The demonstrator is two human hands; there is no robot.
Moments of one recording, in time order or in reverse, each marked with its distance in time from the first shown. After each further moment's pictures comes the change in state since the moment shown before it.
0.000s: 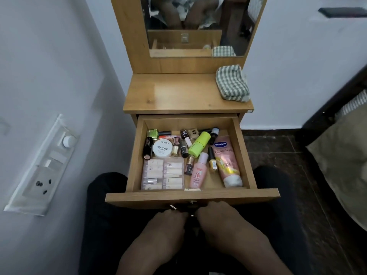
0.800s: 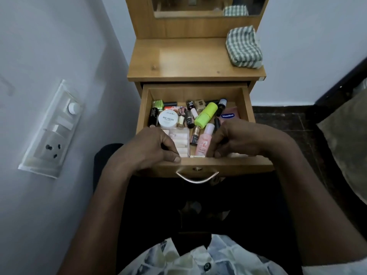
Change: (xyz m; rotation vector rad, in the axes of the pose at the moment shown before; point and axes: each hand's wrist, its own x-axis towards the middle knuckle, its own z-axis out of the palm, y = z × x) left_hand 0.020 -0.052 -0.068 -0.359 0.252 0.058; right_hand 0.014 0.065 -0.066 0.421 0.088 -0.195
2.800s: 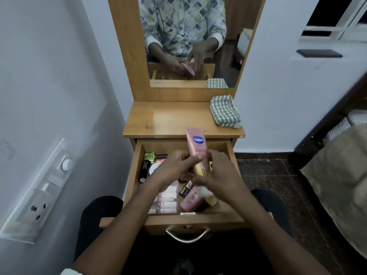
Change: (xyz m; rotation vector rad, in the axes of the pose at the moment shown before) left_hand 0.105 0.044 0.006 -0.811 -0.023 0.163; right_hand 0.023 -0.012 0.002 0.154 0.754 0.115
